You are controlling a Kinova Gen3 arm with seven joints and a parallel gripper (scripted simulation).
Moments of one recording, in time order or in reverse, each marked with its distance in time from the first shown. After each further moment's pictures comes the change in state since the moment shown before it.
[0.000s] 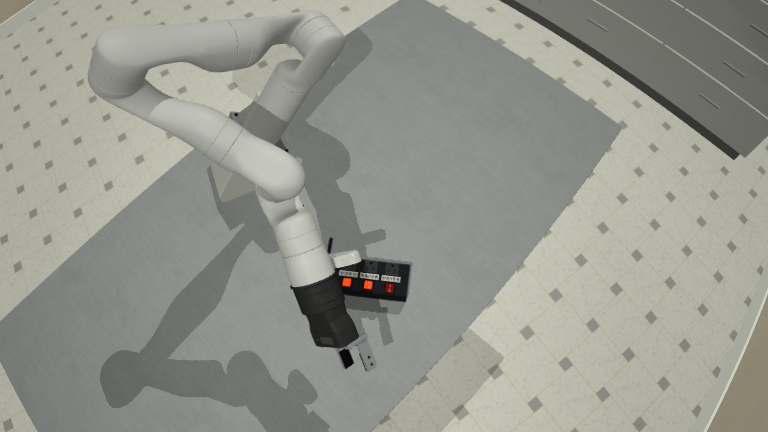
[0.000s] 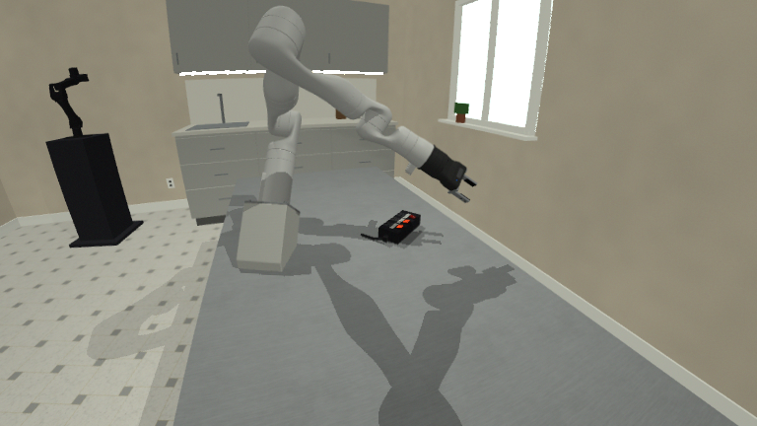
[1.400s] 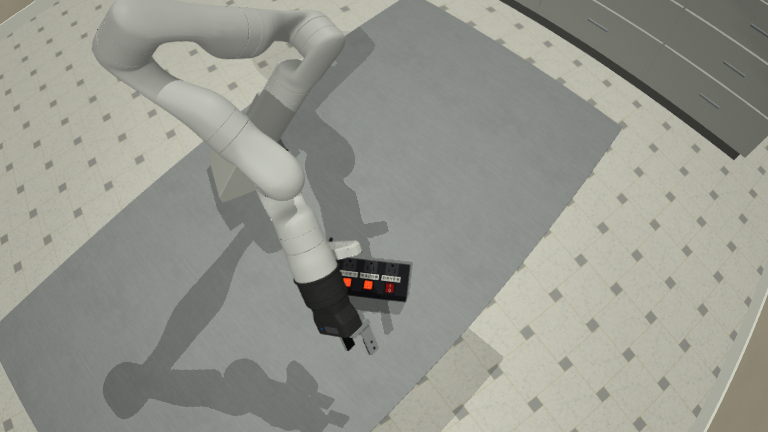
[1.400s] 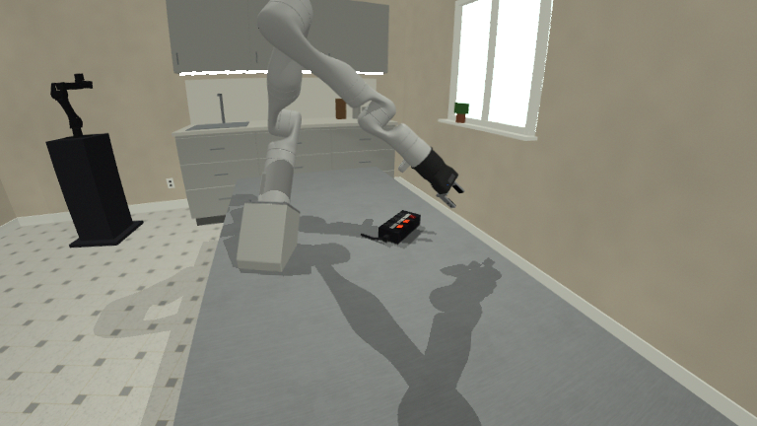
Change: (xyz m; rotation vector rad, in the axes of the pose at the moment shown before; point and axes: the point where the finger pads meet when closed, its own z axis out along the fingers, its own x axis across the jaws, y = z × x) arm -0.022 -0.035 -0.014 0.147 -0.111 -0.031
